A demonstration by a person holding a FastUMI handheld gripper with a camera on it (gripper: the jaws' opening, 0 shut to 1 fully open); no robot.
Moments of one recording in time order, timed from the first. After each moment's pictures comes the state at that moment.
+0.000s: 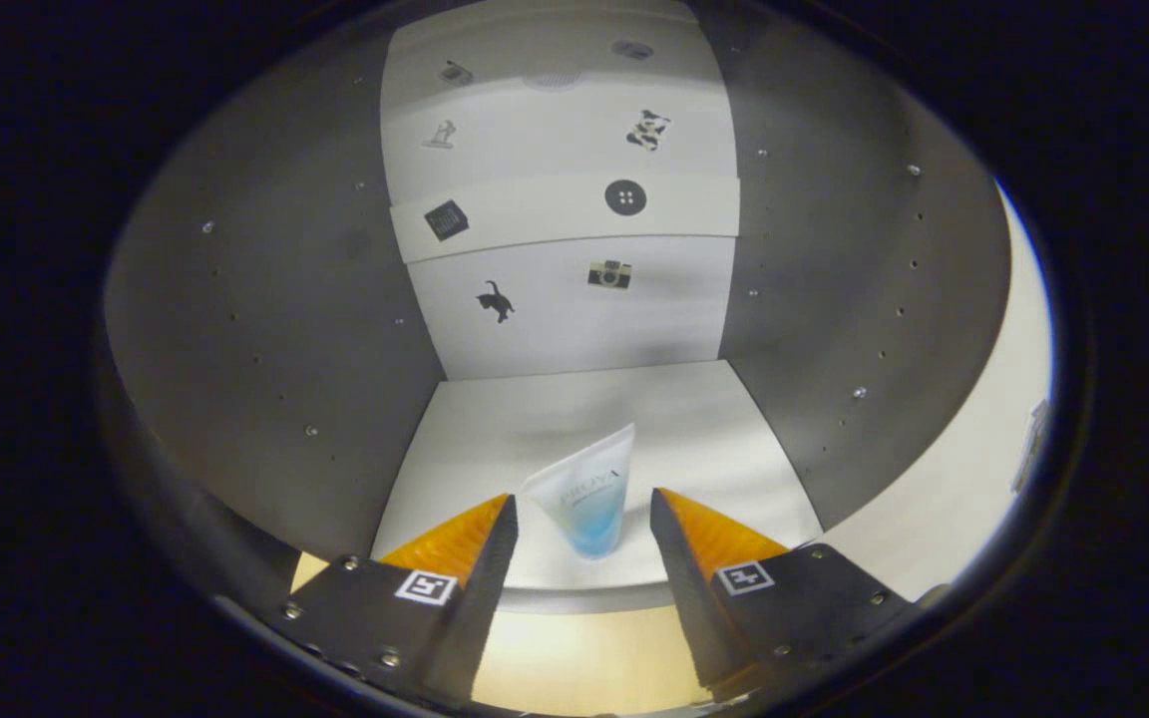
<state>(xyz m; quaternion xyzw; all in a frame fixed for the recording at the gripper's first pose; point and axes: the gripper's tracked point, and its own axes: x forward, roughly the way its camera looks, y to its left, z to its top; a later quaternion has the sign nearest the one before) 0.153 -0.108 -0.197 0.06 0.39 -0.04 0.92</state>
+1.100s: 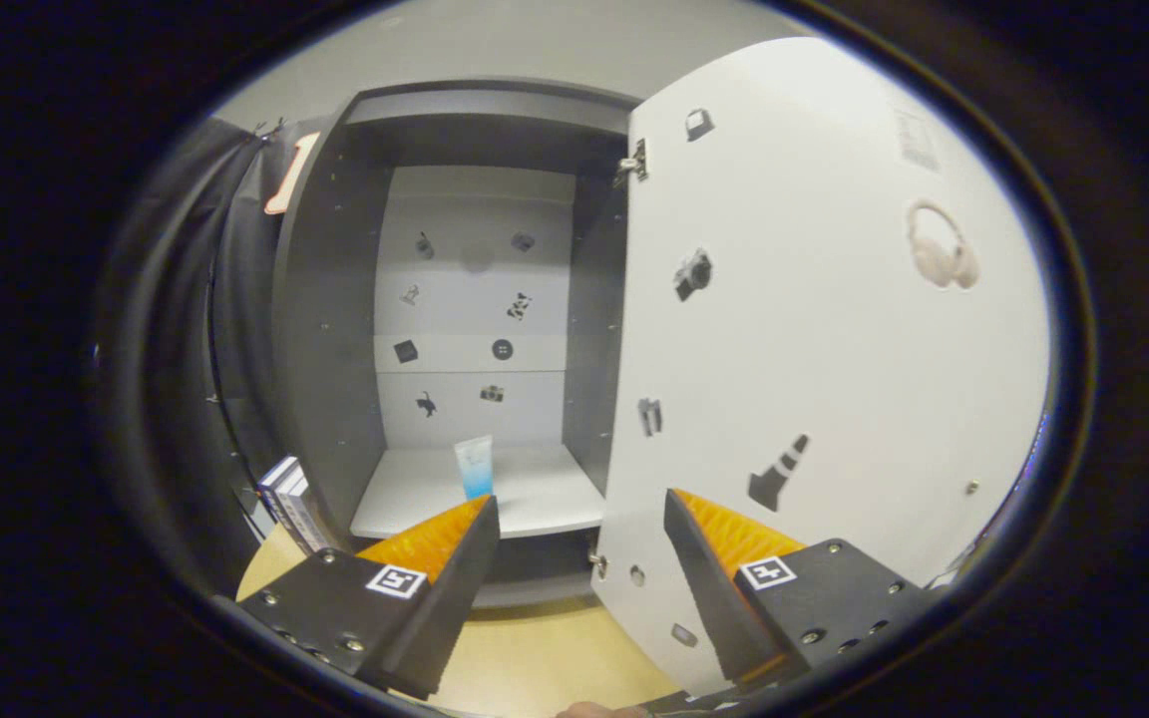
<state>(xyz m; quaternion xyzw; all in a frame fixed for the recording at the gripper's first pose) -0.058 -0.169 -0.041 -0.02 0.18 -0.22 0.96</state>
